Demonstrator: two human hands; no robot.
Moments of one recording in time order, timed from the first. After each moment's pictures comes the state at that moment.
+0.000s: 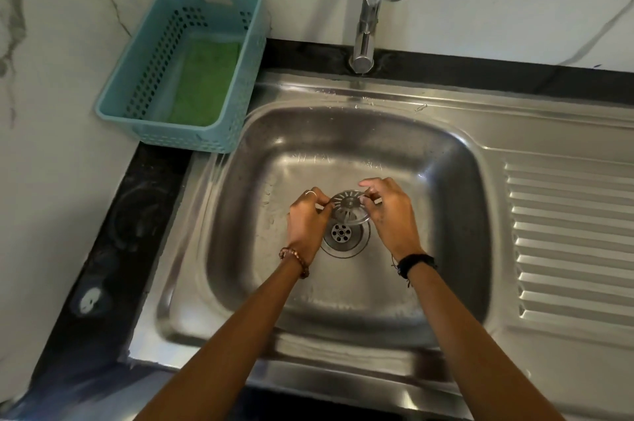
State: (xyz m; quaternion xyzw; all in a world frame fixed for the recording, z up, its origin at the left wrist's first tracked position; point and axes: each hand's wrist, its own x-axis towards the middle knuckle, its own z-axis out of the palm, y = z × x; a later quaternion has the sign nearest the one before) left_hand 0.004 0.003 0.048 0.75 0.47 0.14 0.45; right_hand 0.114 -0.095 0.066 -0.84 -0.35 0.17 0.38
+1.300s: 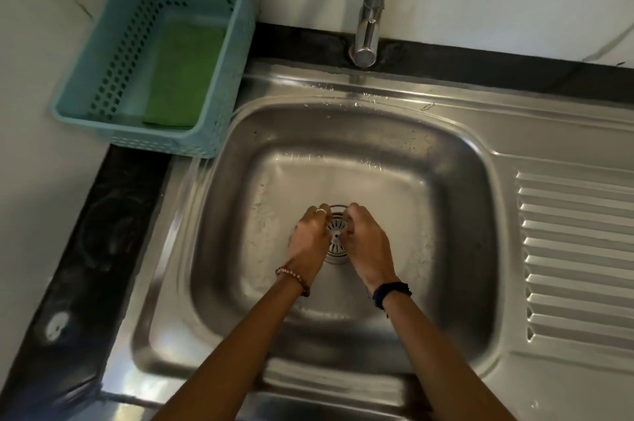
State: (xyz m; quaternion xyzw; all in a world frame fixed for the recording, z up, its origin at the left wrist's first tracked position) left_hand 0.007 -0.003 0.026 0.85 0.39 -0.02 0.36; right_hand 0.083 -0.088 0.007 -0.86 -0.35 0.23 0.28
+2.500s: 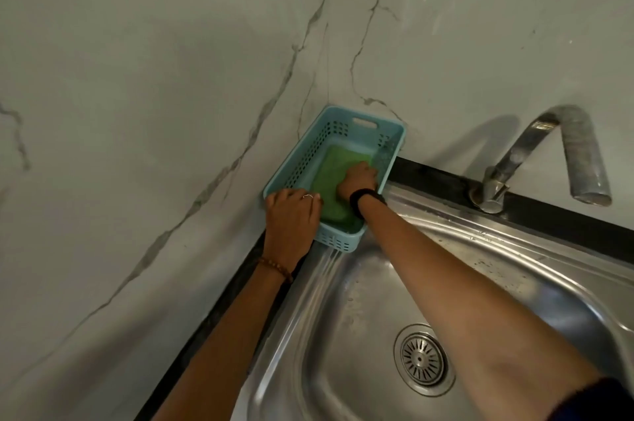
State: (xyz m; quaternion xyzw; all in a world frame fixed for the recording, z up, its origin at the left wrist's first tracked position) left_hand -0.085 0.188 0.167 0.87 0.47 0.17 0.02; right_hand 0.054 0.217 0.180 -0.86 -0.45 0.22 0.05
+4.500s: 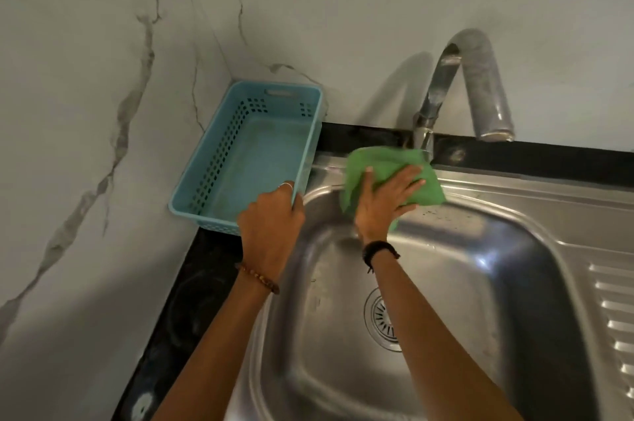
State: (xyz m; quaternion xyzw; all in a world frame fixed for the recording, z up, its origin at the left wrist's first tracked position) left_hand -0.014 0.149 0.177 0.86 0.49 0.11 0.09; right_hand 0.120 0.102 0.081 -0.88 -0.15 0.16 0.42
